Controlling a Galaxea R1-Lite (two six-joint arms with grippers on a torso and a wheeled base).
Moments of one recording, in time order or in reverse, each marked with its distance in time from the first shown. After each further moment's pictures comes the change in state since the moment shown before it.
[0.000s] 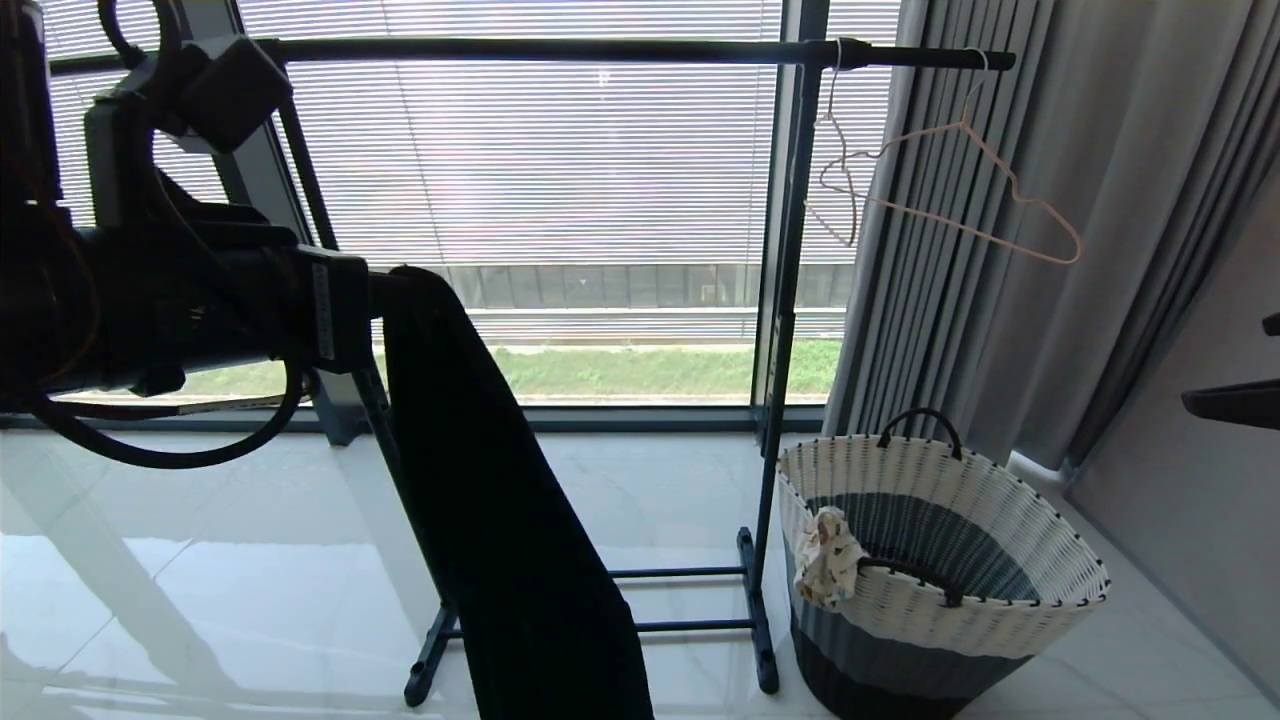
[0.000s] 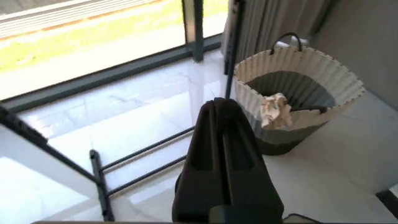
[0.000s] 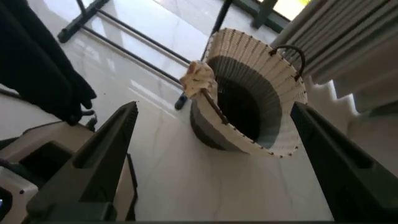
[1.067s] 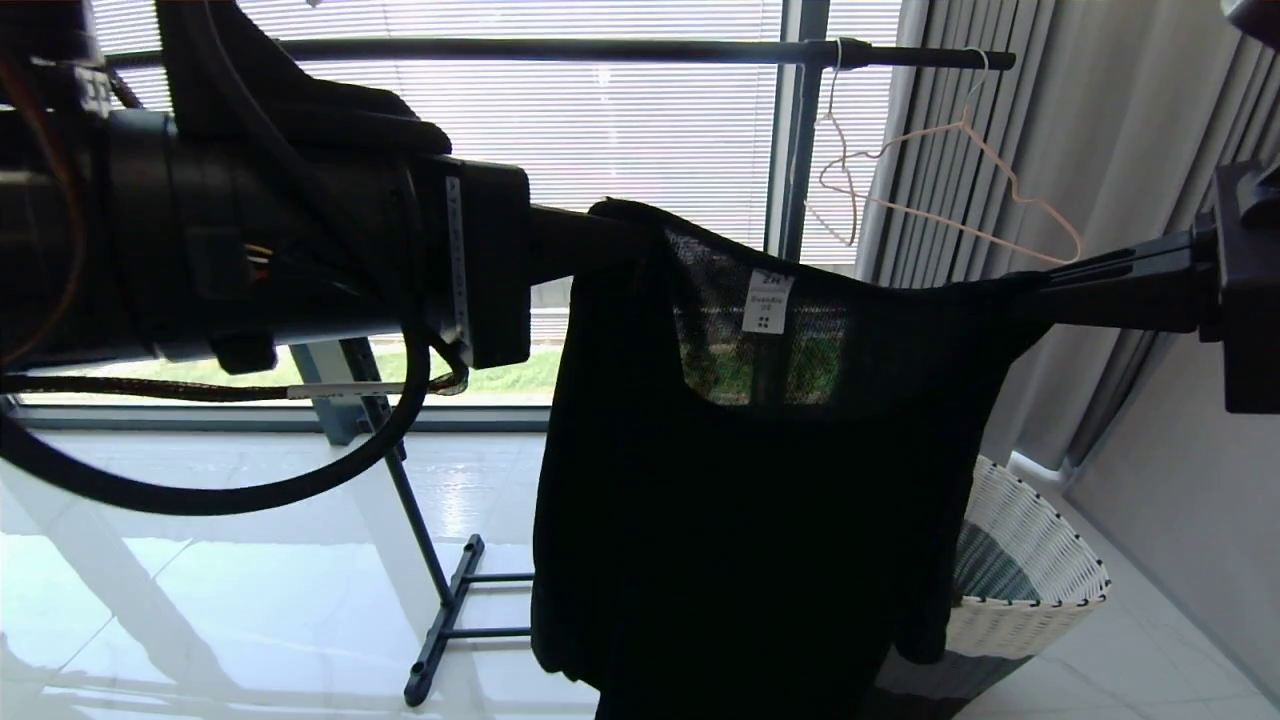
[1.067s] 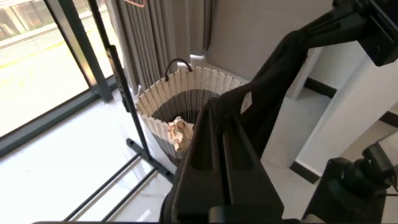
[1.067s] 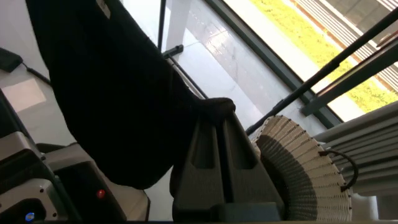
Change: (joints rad) left arm -0.414 0.077 -0.188 -0.004 -0.059 -0.047; right arm 0.425 0.145 -0.051 -0.252 0.031 0.000
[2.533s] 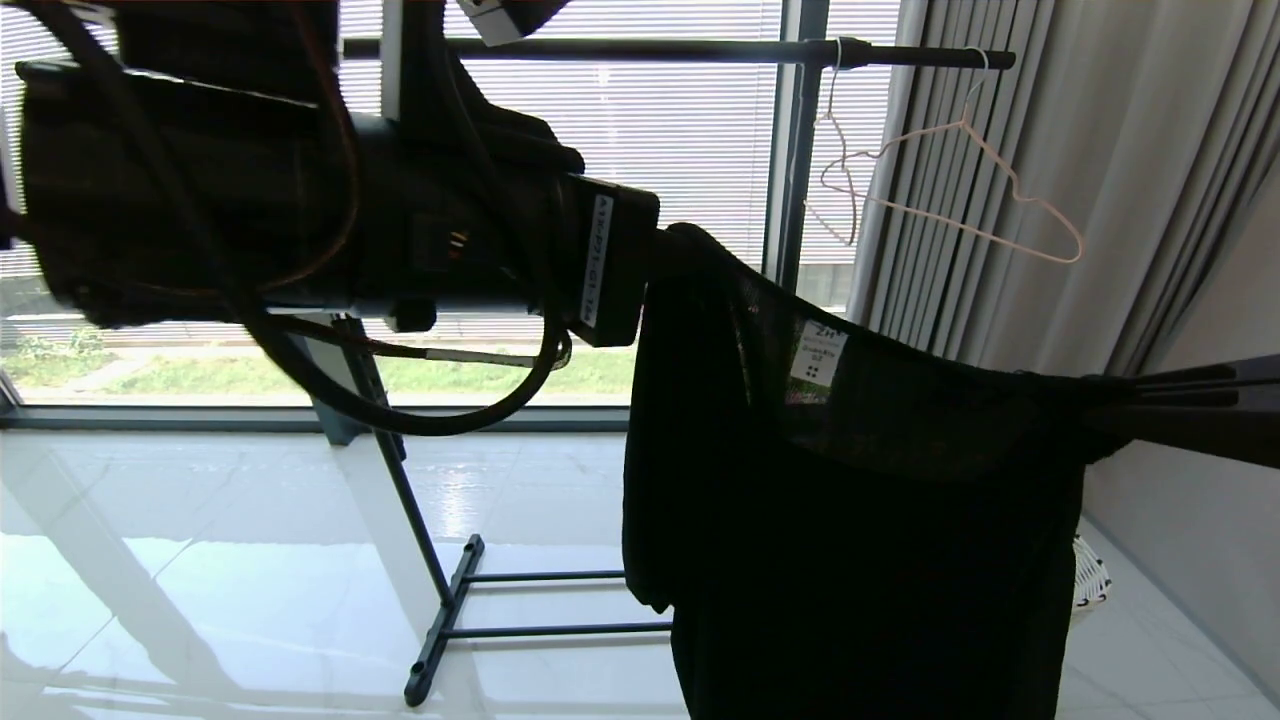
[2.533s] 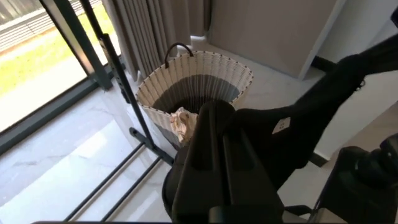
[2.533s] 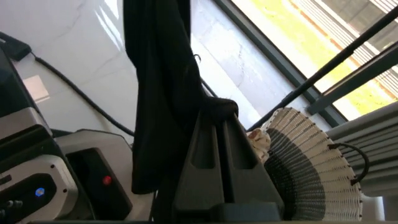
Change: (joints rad) left arm 0.003 0.142 -0.169 0.121 -0.023 0.039; right arm 0.034 -0.185 0.291 -0.124 -0.017 0.002
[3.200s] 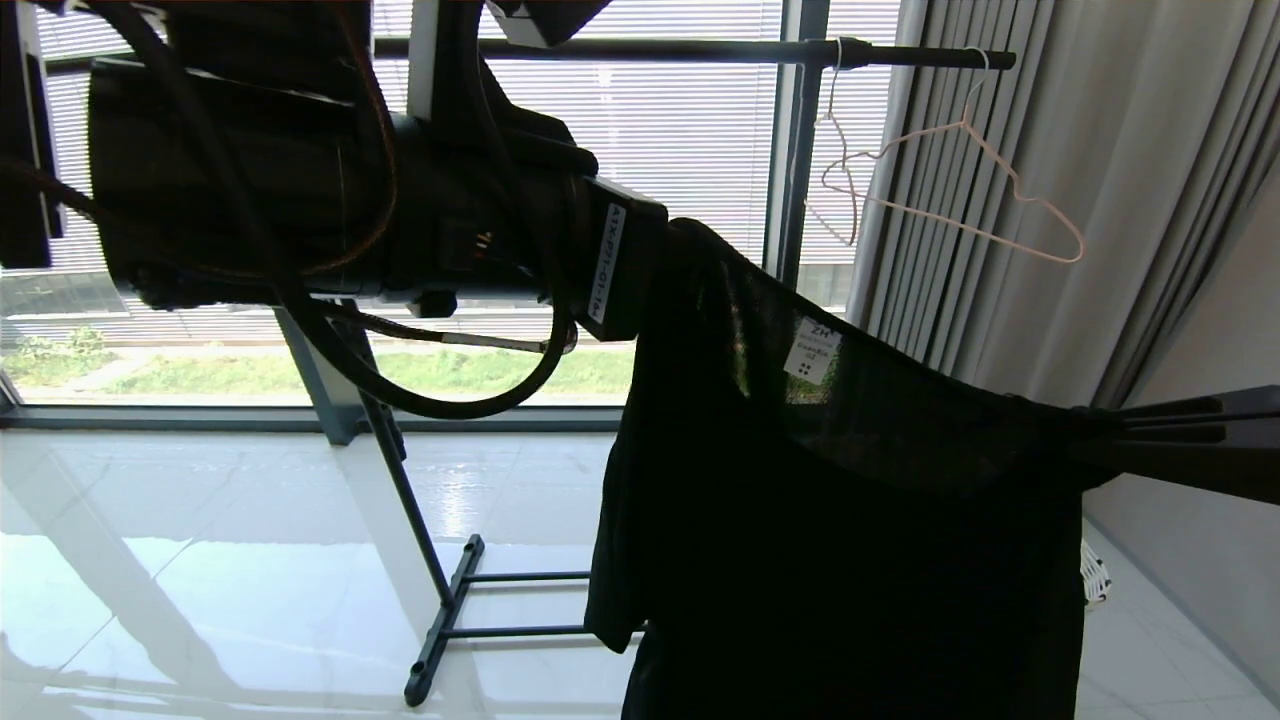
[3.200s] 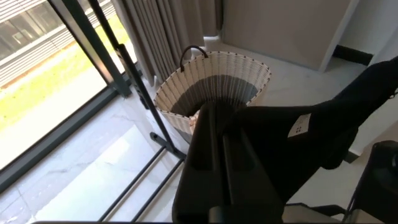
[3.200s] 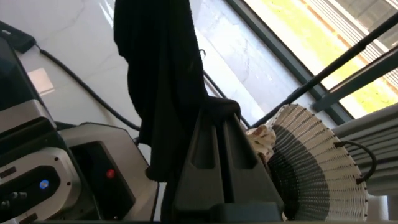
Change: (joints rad) left arm 0.026 0.049 -0.049 -0.001 0.004 0.124; right arm 0.030 -0.011 0.043 0.008 0.008 -0.003
